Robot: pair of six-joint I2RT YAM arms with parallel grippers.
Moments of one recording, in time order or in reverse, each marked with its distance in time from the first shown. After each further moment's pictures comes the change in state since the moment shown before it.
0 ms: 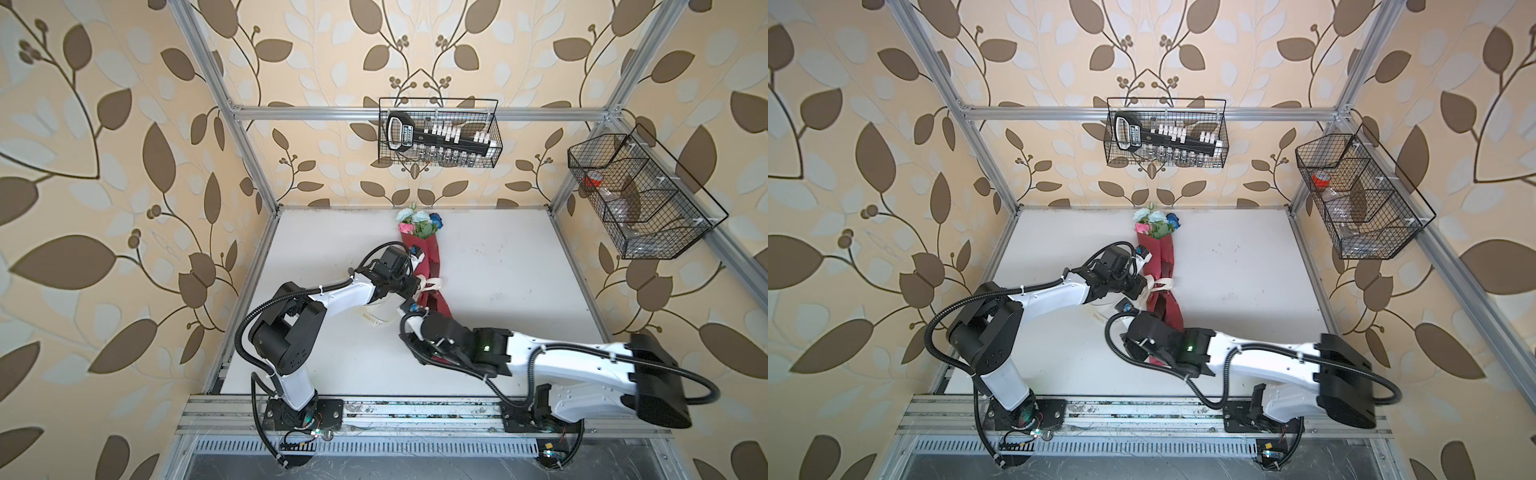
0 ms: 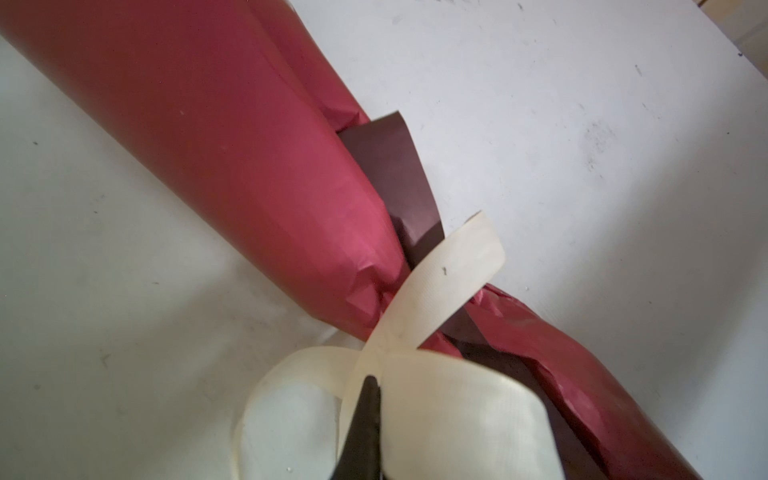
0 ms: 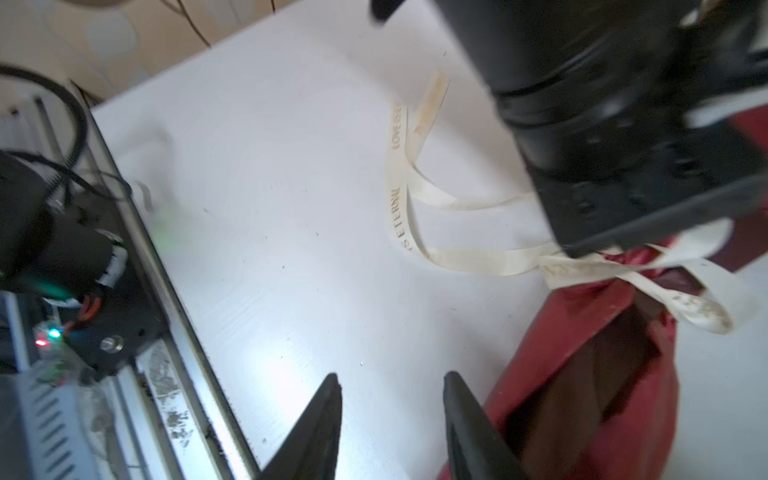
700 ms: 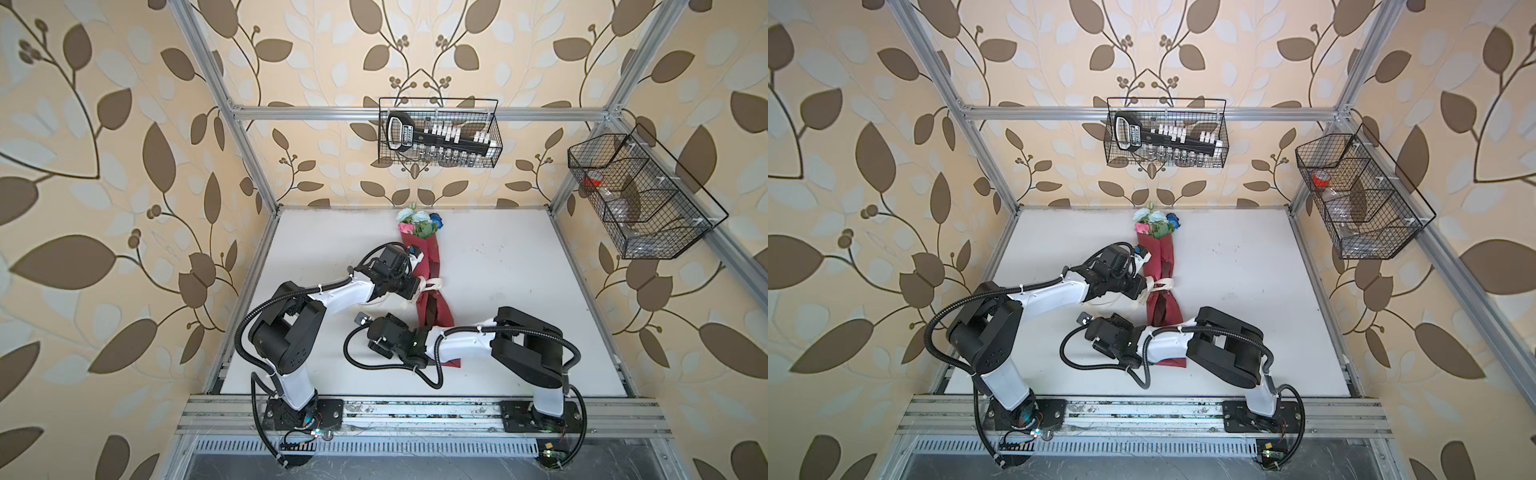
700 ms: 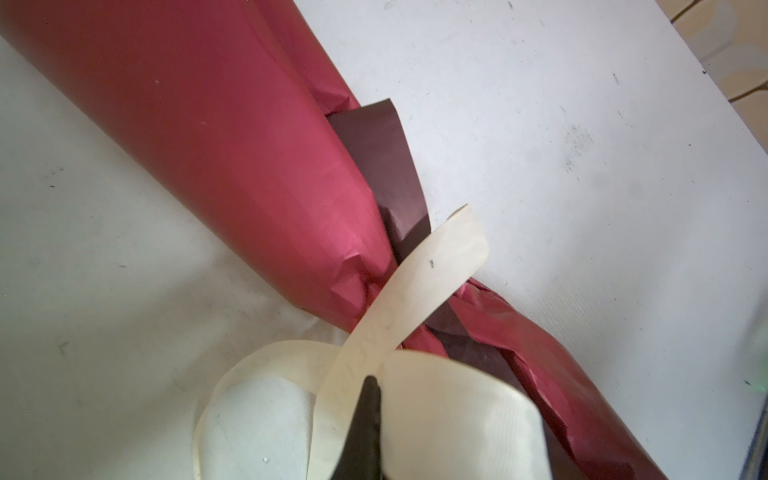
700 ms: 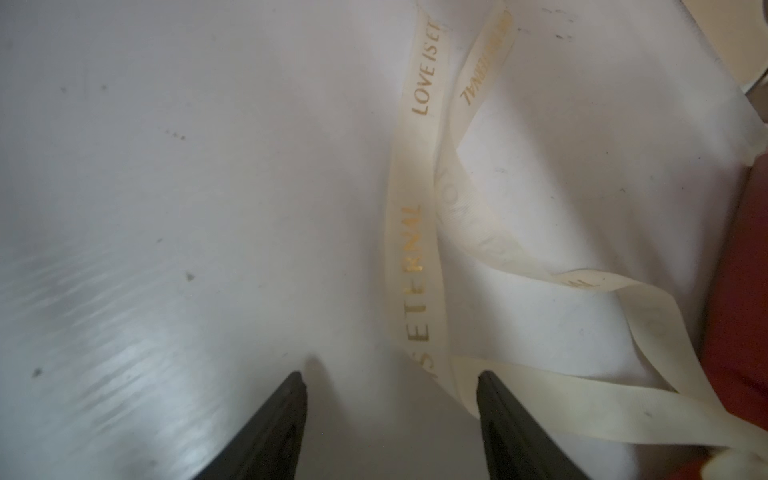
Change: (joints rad) left arm 0.013 0.001 0.013 -0.028 0.053 -0.043; right arm -0.047 0.550 0.236 0.231 0.137 -0.294
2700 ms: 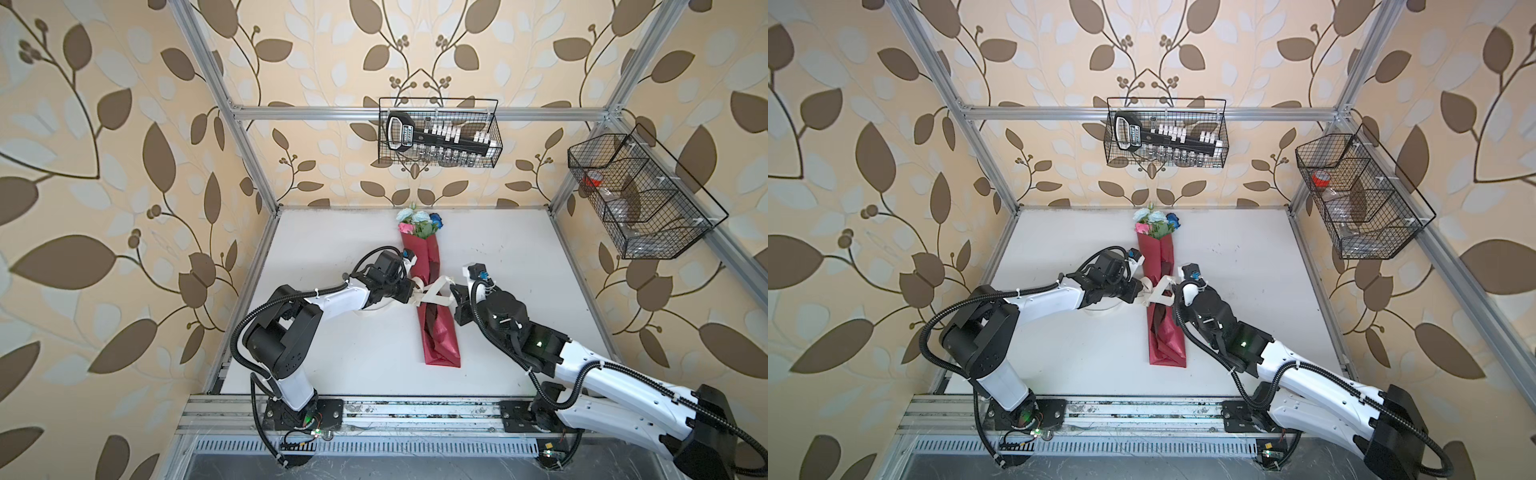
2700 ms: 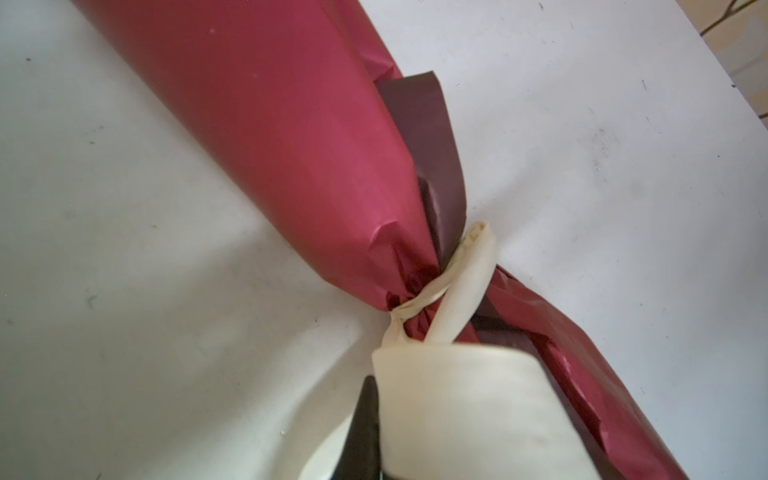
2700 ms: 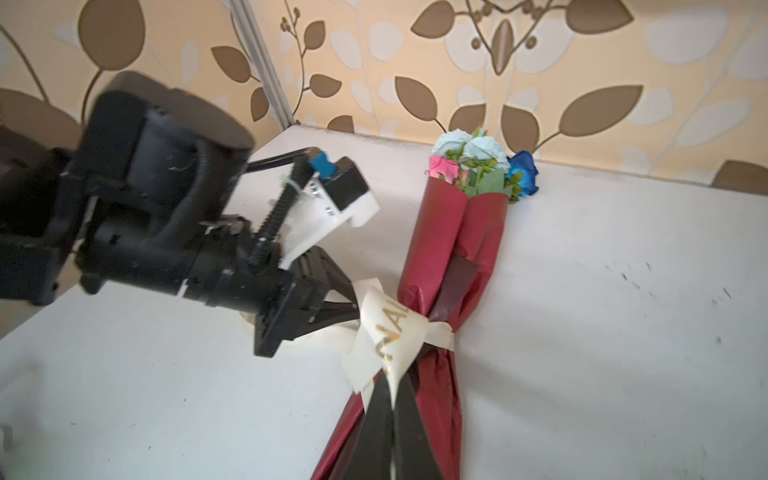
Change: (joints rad) left arm 0.013 -0.062 -0.131 0.102 -0.063 -0.054; right arm -0.352 -1.080 -0.532 -0.056 -0.083 0.345
